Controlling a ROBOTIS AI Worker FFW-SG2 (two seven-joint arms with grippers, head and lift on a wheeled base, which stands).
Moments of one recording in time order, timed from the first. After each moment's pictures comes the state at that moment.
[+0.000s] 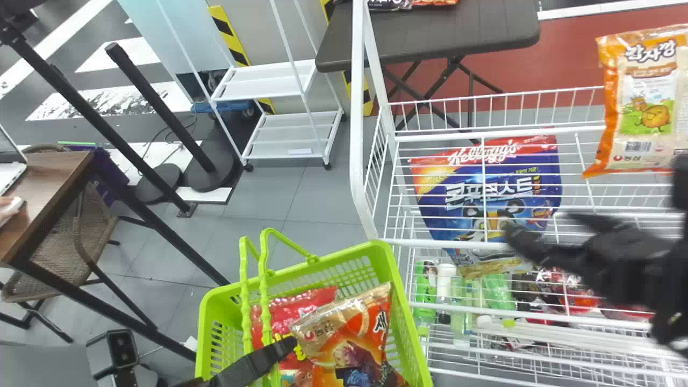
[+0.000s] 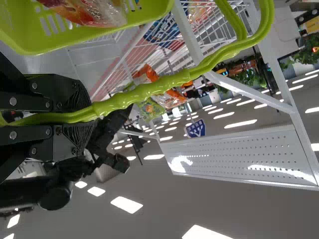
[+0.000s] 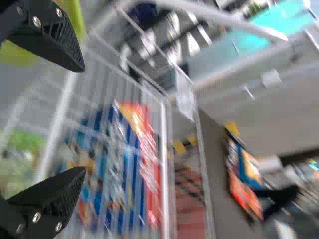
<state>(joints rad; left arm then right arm) 0.61 0.00 0.82 -2.10 0.50 1.22 -1.57 0.27 -0.09 0.15 -2.23 -0.27 0.83 0.16</state>
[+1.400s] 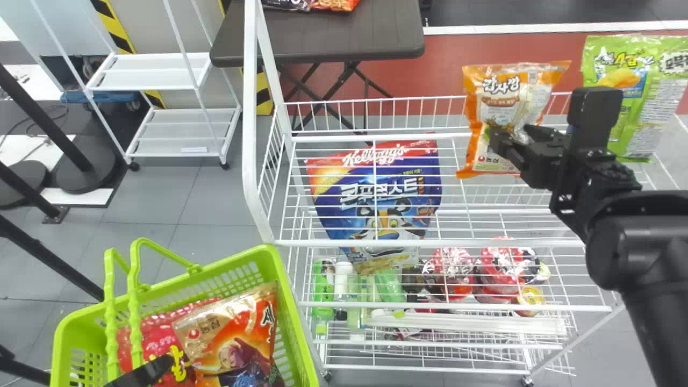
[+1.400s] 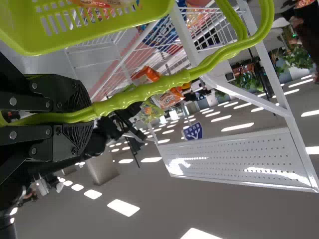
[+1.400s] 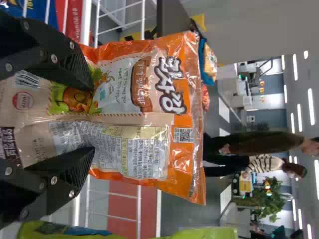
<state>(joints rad) 0.62 0.00 0.84 -2.09 0.51 1.23 -1.57 -0.15 -0.08 0.01 -1.50 -0.09 0.45 0.14</state>
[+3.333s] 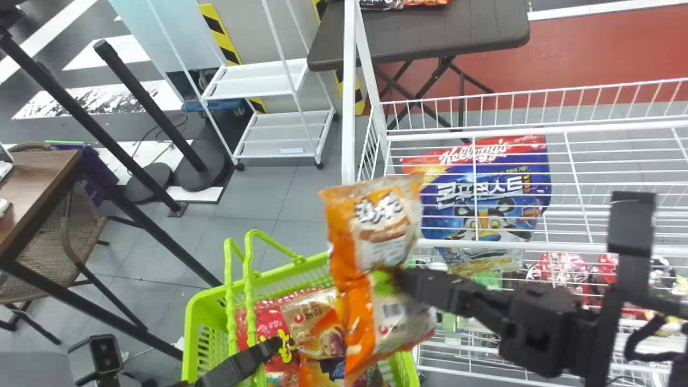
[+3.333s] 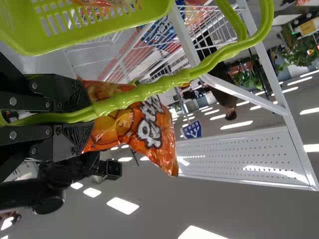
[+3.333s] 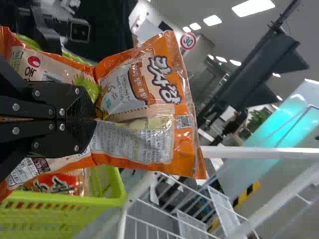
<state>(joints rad) 0.61 0.00 0.83 -2.09 0.51 1.22 -1.57 0.32 -0.09 0.21 -2.26 -0.82 1.10 0.35</state>
